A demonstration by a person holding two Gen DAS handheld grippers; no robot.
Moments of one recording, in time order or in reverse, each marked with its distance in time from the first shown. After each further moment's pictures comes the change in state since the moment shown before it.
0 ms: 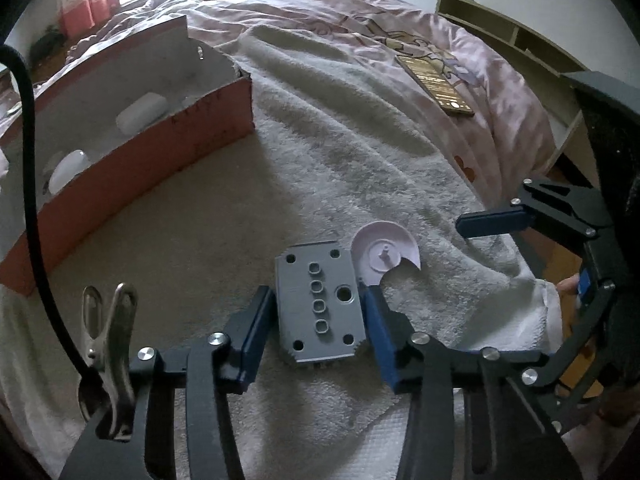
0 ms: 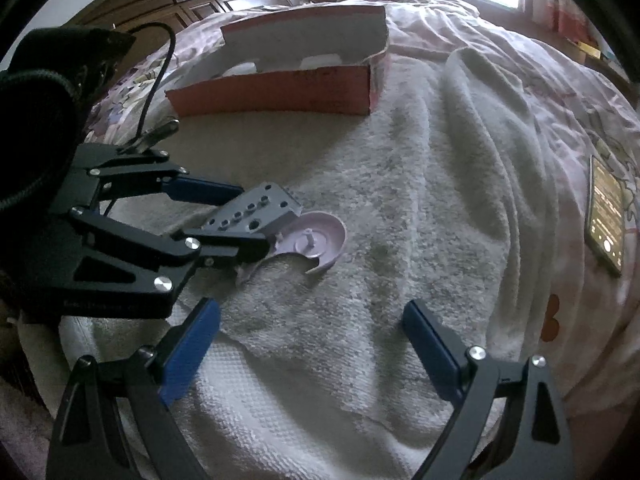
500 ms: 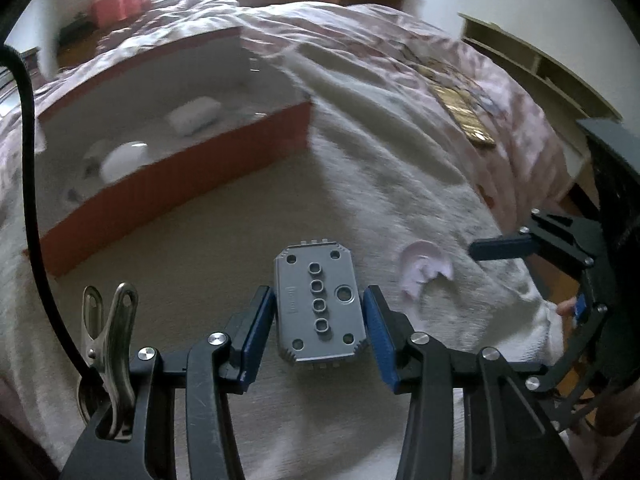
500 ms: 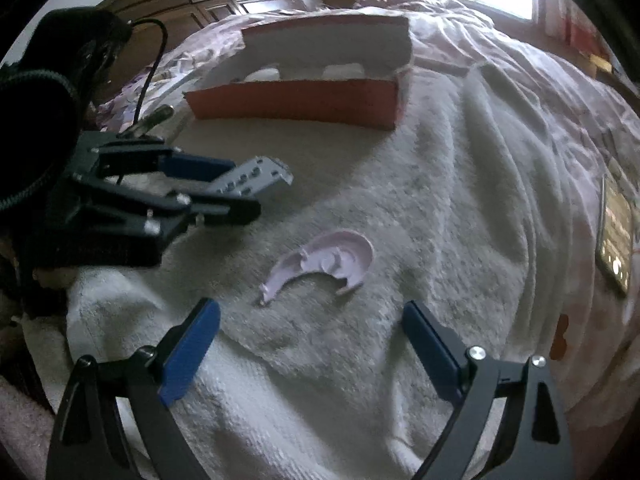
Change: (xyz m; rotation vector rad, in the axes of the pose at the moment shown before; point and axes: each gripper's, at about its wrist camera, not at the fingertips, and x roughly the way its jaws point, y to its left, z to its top) left arm -0.025 0.033 -0.002 -0.104 -0.059 0.060; right arm 0.002 0.017 0.009 -0.056 -0.026 0.023
